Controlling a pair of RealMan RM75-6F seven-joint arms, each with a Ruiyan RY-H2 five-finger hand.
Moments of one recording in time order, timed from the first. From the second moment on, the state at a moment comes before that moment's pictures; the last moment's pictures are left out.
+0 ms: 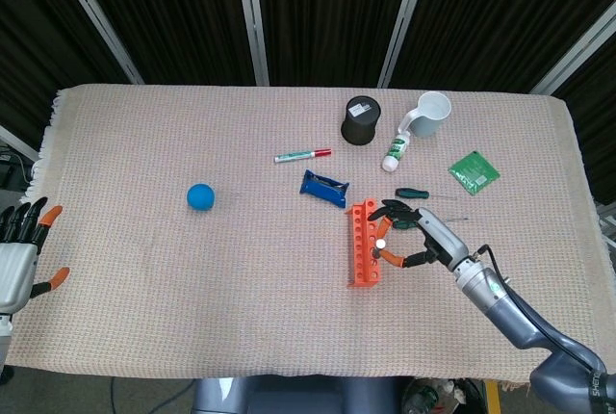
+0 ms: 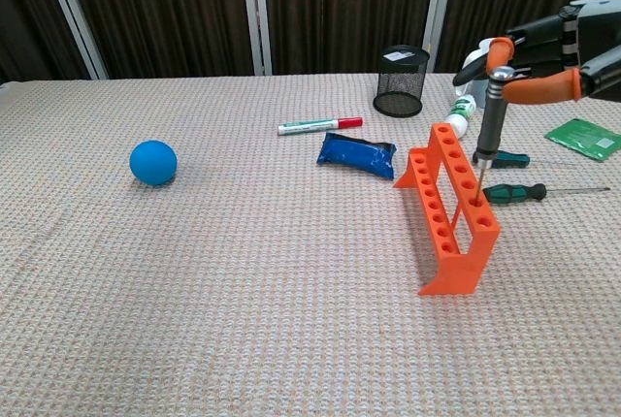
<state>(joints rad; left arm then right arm) -0.15 -1.11 -0.07 -1.66 1.42 1.44 0.23 0.61 -1.07 0.15 -1.79 -1.46 0.87 1.02</state>
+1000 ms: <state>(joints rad) -0.16 -1.11 -0.07 -1.65 1.42 1.43 0.22 0.58 -1.18 0.13 -1.77 -1.39 0.90 0.81</state>
